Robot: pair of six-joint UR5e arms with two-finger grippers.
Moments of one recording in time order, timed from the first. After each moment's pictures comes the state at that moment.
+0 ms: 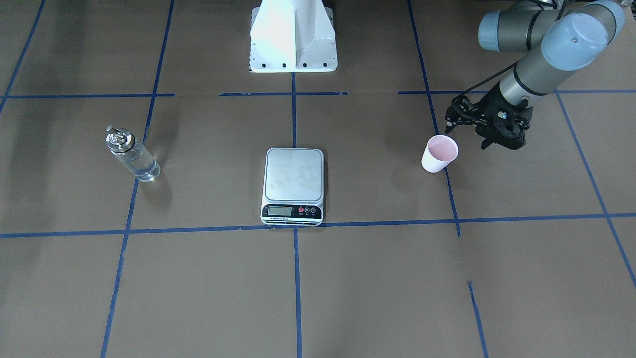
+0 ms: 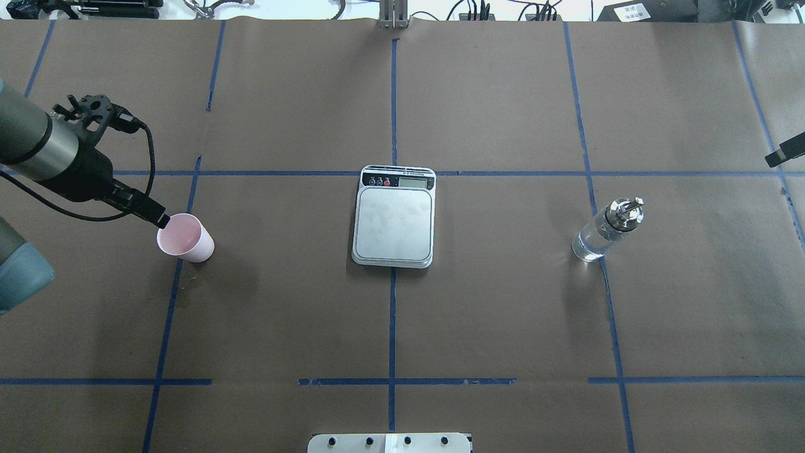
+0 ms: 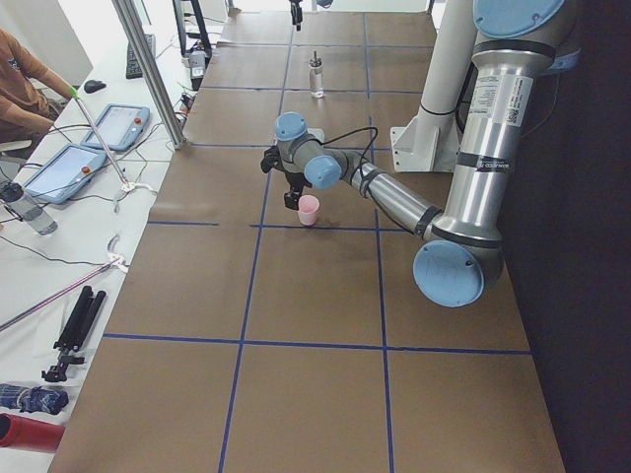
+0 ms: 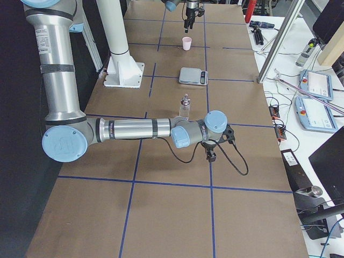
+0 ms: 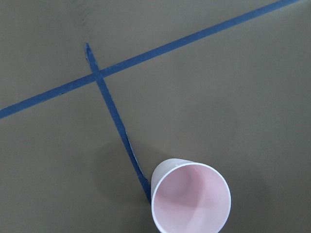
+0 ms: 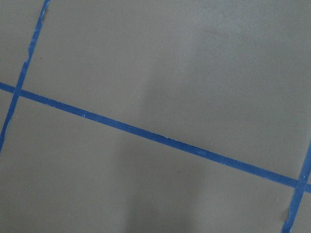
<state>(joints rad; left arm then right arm) -0.89 -1.75 -1.90 -1.74 -2.26 -0.49 1.37 -1.48 1.52 -1.30 2.46 0.08</state>
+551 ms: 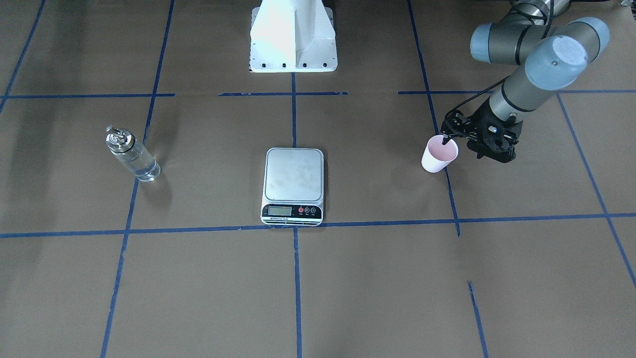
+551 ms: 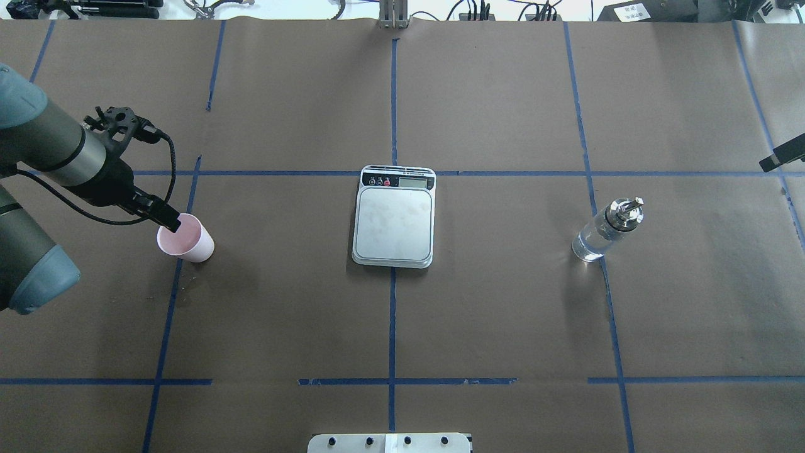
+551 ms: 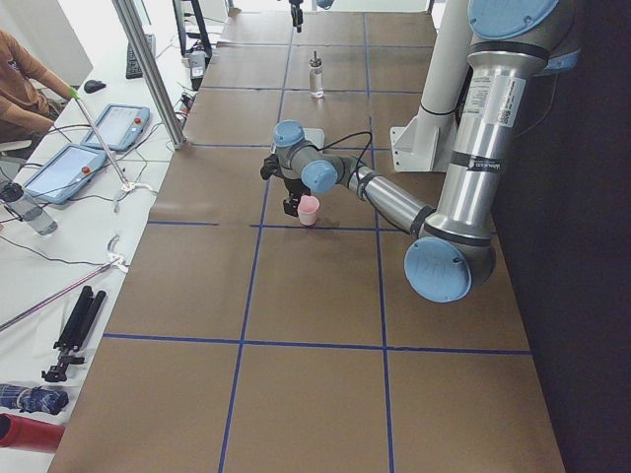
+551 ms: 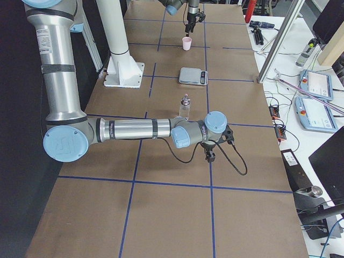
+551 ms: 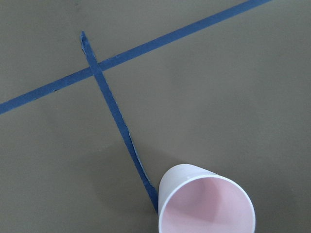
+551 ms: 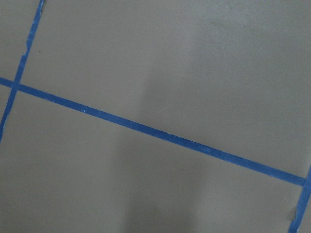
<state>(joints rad) -0.87 -1.78 -1.81 -1.74 -2.23 -0.49 1.35 -1.48 1.52 -1.30 2.46 0.08</state>
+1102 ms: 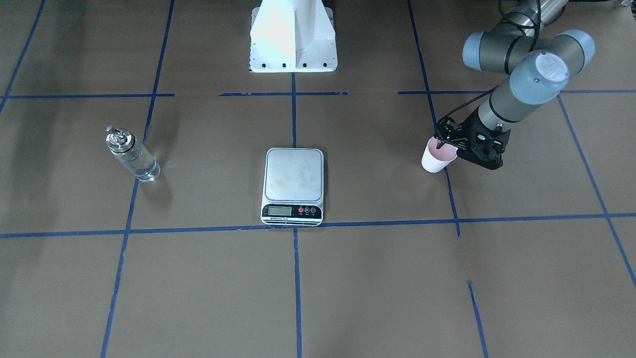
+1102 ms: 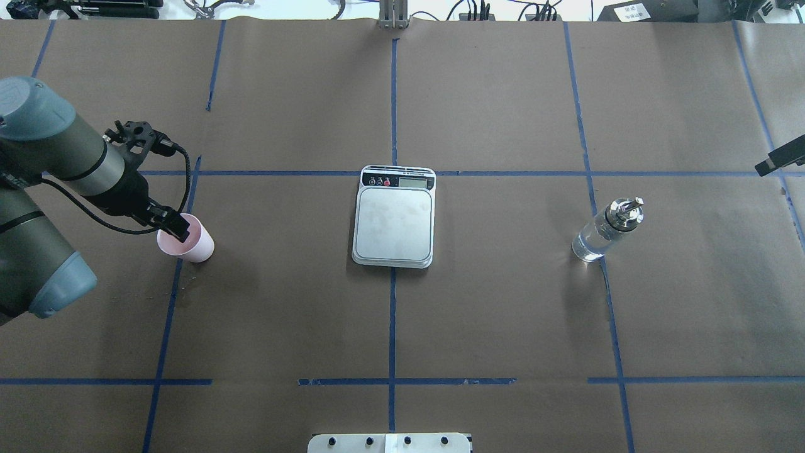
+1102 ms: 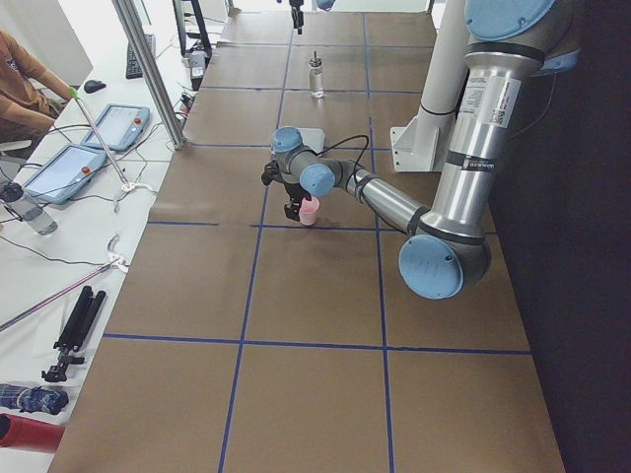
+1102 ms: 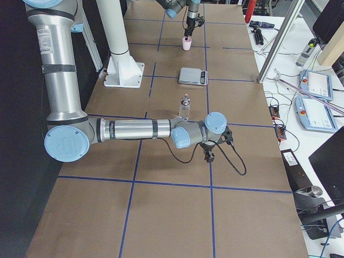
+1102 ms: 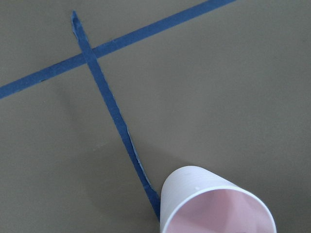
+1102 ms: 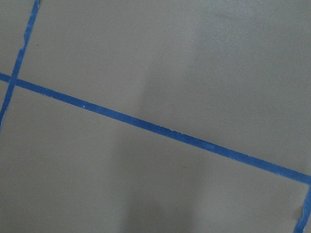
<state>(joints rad) -0.83 -1.80 -1.77 -1.74 -2.23 -0.49 1.34 -1.48 1.51 -1.30 2.46 0.08</state>
